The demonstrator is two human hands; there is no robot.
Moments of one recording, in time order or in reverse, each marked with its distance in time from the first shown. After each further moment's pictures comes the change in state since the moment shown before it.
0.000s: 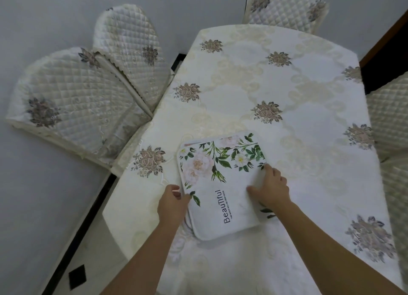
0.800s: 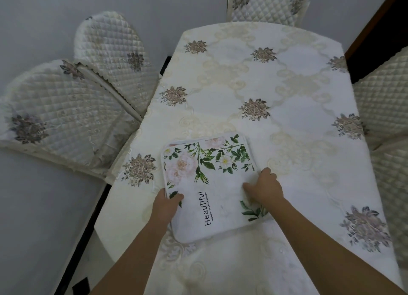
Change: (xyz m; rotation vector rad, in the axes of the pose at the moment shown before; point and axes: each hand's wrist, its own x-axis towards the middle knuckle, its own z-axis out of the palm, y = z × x) left_hand 0.011 0.019 0.000 -0.195 -0.136 -0.147; right_hand 0.010 0.009 -0.002 0.179 -0.018 0.162
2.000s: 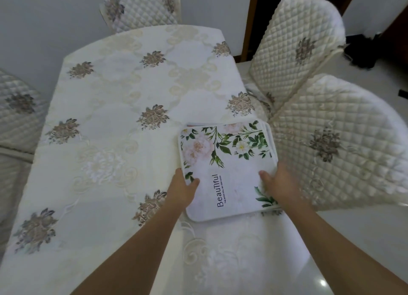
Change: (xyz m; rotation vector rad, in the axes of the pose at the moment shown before) left_hand -0.066 0.068 0.296 0.638 -0.307 0.462; right_hand 0.033 0.290 -0.108 0.389 0.330 0.236
